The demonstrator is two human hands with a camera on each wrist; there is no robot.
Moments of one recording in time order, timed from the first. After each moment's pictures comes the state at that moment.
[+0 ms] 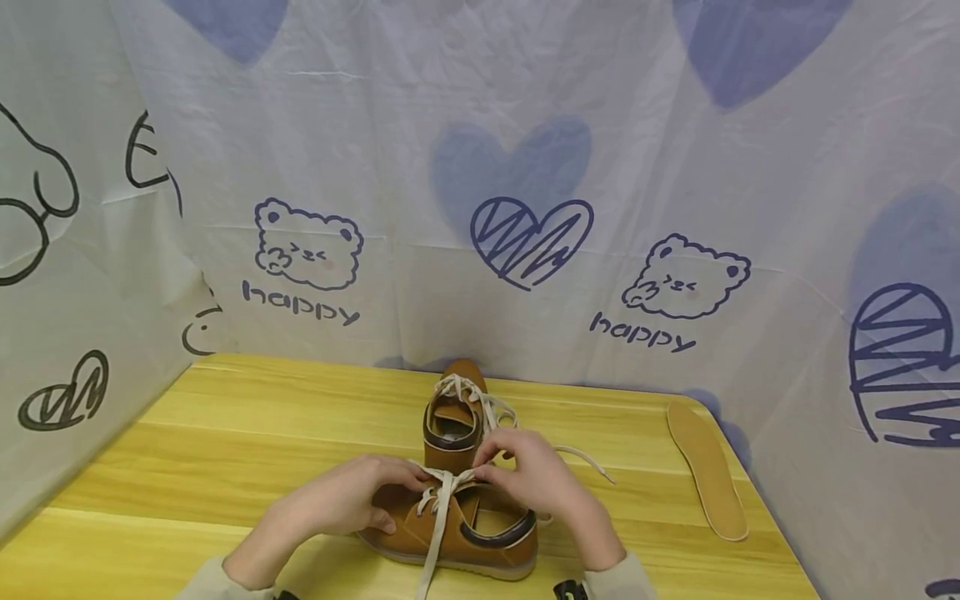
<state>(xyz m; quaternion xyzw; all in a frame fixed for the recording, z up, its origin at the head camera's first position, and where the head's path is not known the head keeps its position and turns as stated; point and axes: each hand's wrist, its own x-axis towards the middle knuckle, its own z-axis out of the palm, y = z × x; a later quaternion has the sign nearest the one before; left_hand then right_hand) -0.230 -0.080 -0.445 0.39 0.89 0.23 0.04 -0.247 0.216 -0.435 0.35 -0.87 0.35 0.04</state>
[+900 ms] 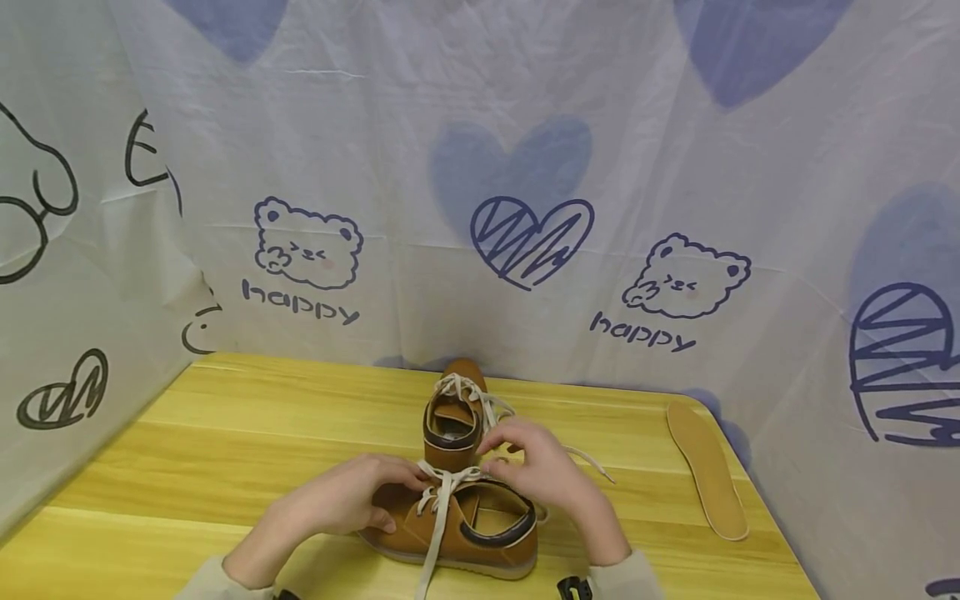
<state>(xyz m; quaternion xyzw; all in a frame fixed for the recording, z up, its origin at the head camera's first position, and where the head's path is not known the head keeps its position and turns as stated) -0.231 -0.079 -0.446 0.38 0.89 0.24 0.04 -0.251 0.225 -0.436 0.34 -0.86 0.38 0.04</state>
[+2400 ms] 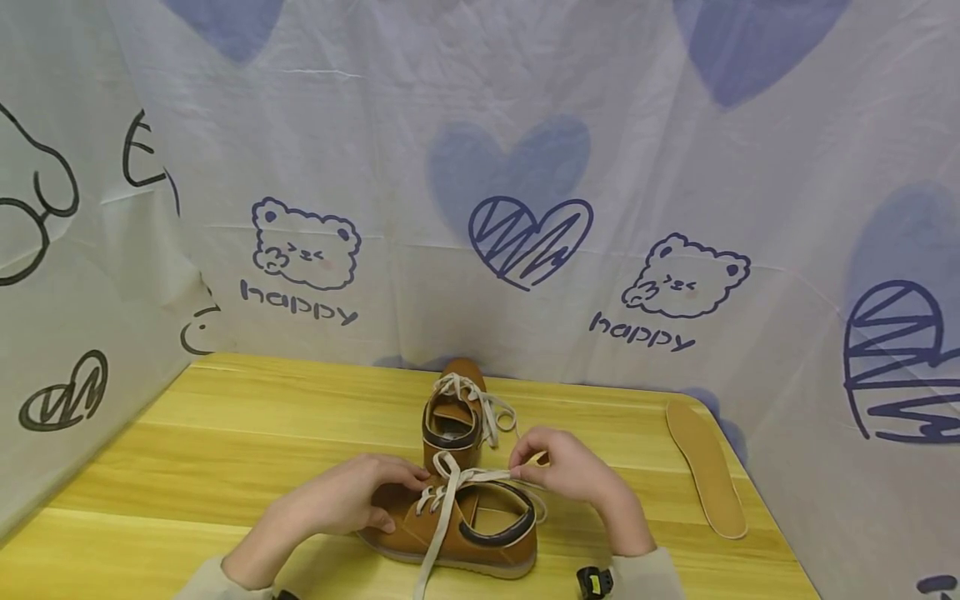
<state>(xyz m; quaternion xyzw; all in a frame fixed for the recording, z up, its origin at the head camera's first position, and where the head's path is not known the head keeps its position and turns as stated) -0.227 -0.079 -0.441 0.38 0.89 0.23 0.04 -0.258 0.263 -0.434 0.31 -0.87 0.37 -0.05</state>
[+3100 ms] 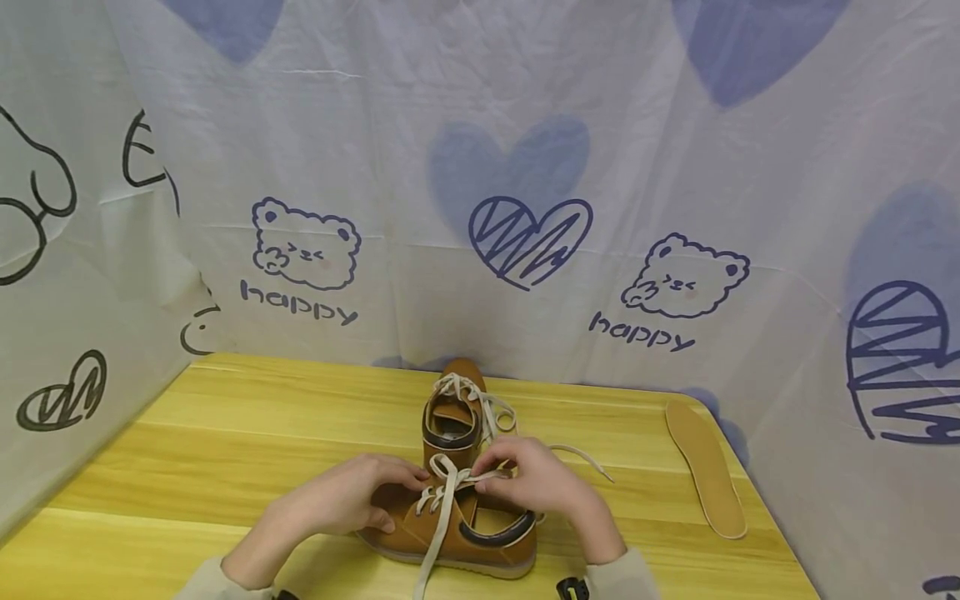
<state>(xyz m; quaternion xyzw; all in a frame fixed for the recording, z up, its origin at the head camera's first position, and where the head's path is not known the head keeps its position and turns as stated) -0.229 -0.080 -0.443 0.39 0.89 0.23 0.03 -0.257 0.227 -0.447 0.37 -0.85 0.37 -0.04</state>
